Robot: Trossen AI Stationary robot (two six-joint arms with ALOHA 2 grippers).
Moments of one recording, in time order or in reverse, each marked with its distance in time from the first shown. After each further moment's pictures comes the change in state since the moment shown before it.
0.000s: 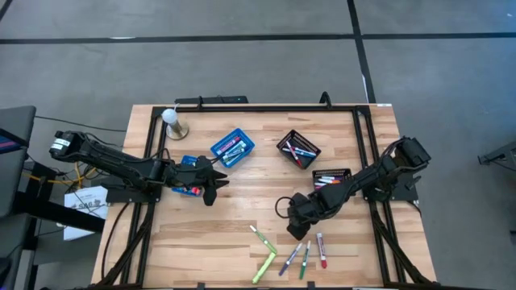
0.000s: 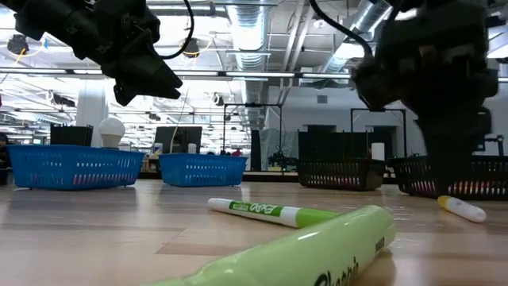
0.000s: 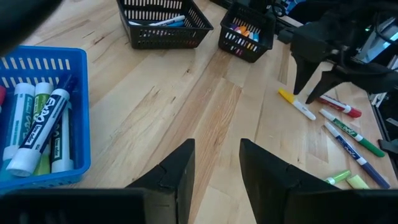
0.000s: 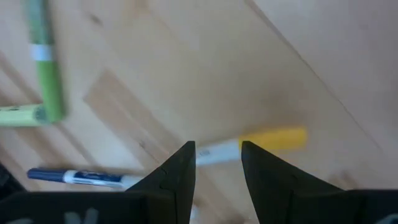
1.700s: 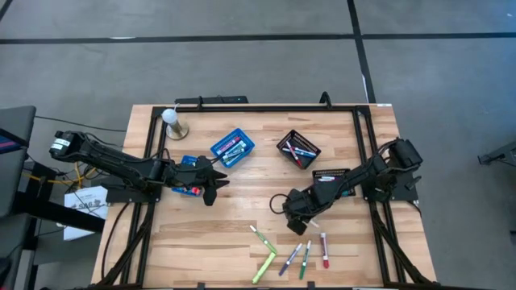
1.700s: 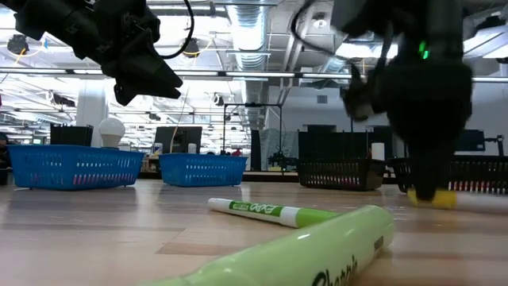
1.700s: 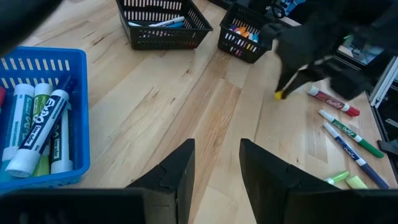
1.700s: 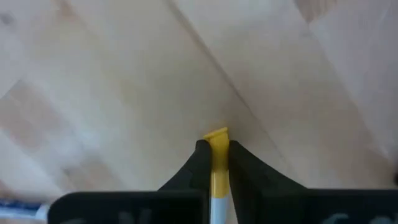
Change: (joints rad) left arm 0.000 0.000 0.000 0.003 0.000 0.000; right arm -0.067 0.067 0.045 -0.110 0.062 -0.224
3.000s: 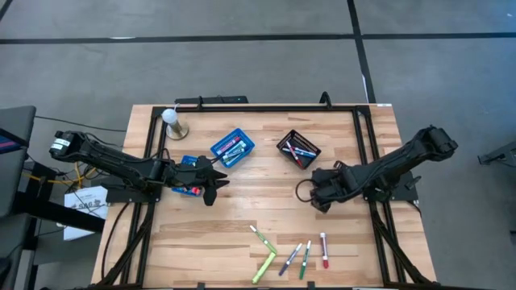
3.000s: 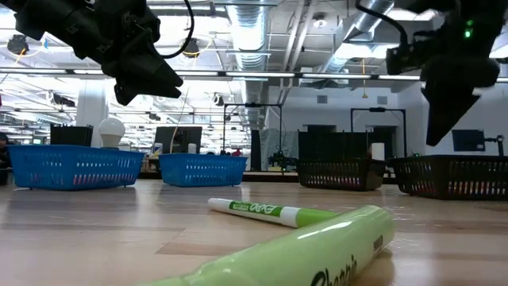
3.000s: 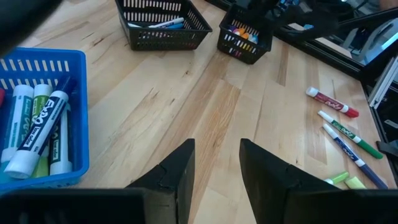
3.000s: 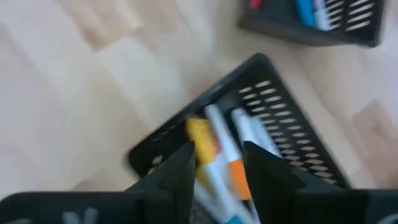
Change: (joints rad) left arm 0.000 0.000 0.000 0.004 0.000 0.000; right arm 0.007 -0.388 -0.171 -0.312 0.377 -0.073
